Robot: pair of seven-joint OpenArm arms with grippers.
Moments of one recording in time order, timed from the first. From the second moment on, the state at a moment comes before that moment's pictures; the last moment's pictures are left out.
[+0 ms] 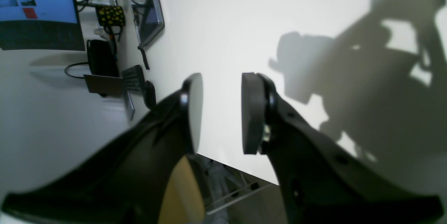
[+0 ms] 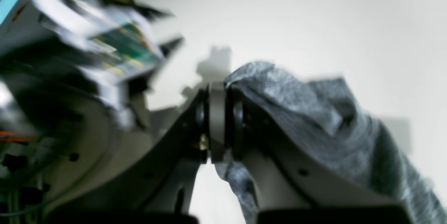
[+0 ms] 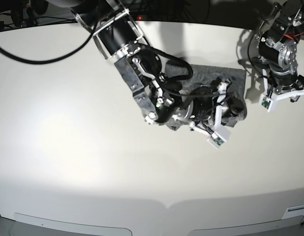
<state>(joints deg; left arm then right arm) 13.6 -35.4 21.7 111.0 26.7 9.4 69.2 13.7 -8.5 -30.3 78.3 34.6 34.4 -44.9</state>
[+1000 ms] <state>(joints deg) 13.6 -36.0 21.7 111.0 27.0 9.4 69.7 16.6 -8.4 -46.4 74.4 31.6 34.4 -28.4</state>
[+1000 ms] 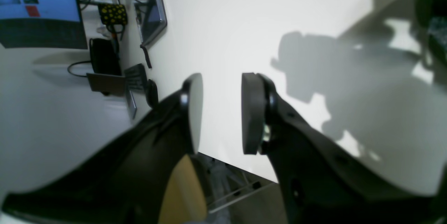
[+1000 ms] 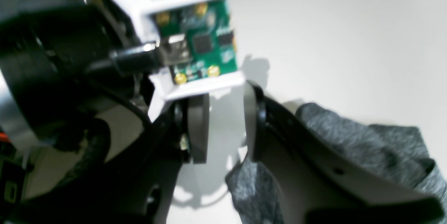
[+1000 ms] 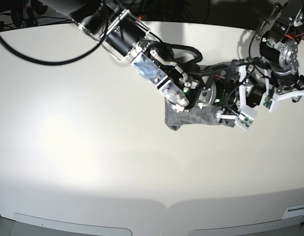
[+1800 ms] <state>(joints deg) 24.2 -18.0 21.5 125.5 14.4 17.8 55.6 20.2 -7.6 -23.9 65.7 14.5 33.7 -32.8</state>
